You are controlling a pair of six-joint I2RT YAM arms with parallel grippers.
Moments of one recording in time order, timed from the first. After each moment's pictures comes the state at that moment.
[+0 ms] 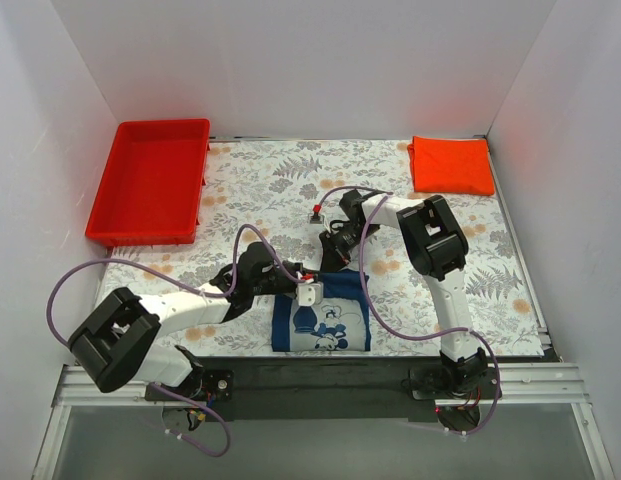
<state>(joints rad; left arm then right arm) -0.76 1.35 0.50 0.43 0.52 0.91 0.51 2.30 1.55 -0.86 -1.16 -0.64</state>
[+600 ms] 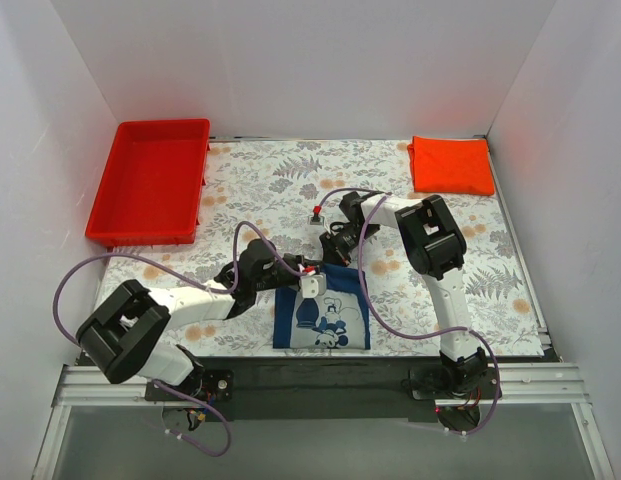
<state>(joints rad) -0.75 1.40 0.52 0.57 0.46 0.88 0.51 2.32 1.57 -0.91 -1.17 -0.66</state>
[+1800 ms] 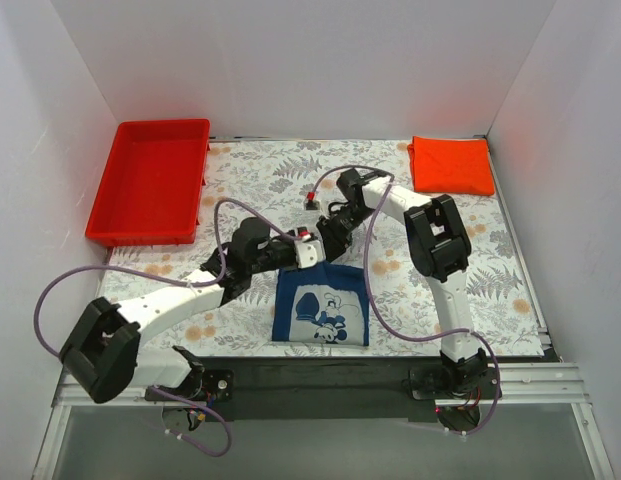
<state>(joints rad) -0.71 1.32 0.67 0.33 0.43 0.70 0.51 2.29 1.72 -1.00 -0.96 -0.66</state>
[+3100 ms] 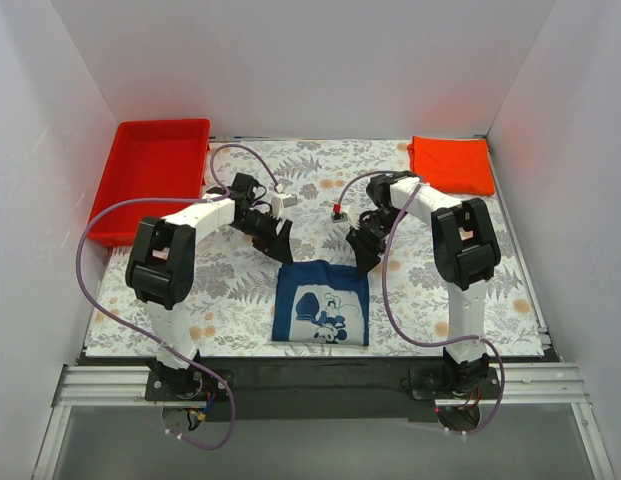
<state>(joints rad) -0.32 1.91 1.30 -0.69 0.81 0.32 0.39 2.09 1.54 -1.20 -0.75 -0.85</state>
